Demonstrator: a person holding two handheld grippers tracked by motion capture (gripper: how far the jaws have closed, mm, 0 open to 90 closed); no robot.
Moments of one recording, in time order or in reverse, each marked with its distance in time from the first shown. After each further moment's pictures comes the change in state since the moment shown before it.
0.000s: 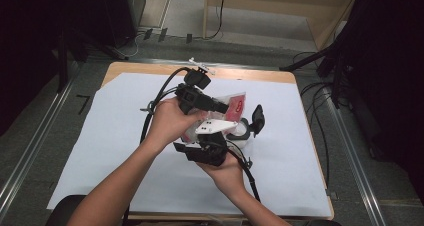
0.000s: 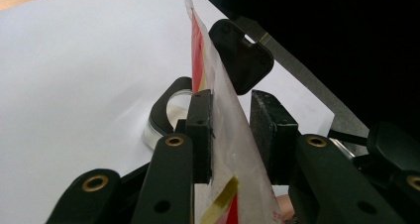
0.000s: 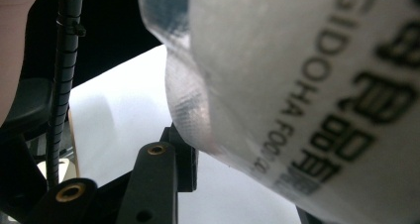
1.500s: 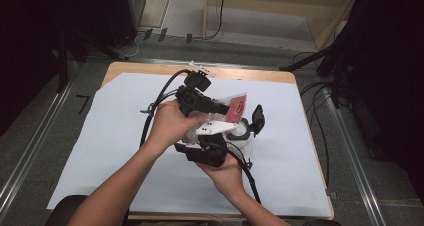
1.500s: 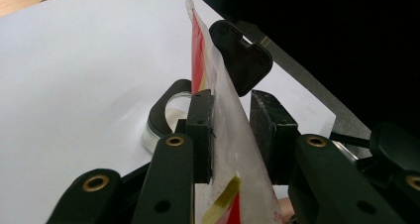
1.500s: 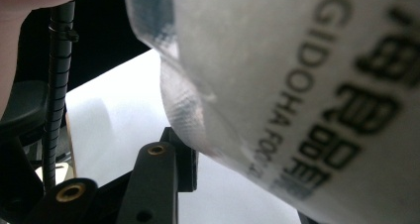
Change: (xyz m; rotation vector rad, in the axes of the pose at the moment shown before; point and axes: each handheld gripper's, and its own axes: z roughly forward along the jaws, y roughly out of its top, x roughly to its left) left arm -0.003 -0.005 0.002 -0.020 0.000 0.017; right arm -0.001 -0.005 0.002 -0.015 -0.006 0.013
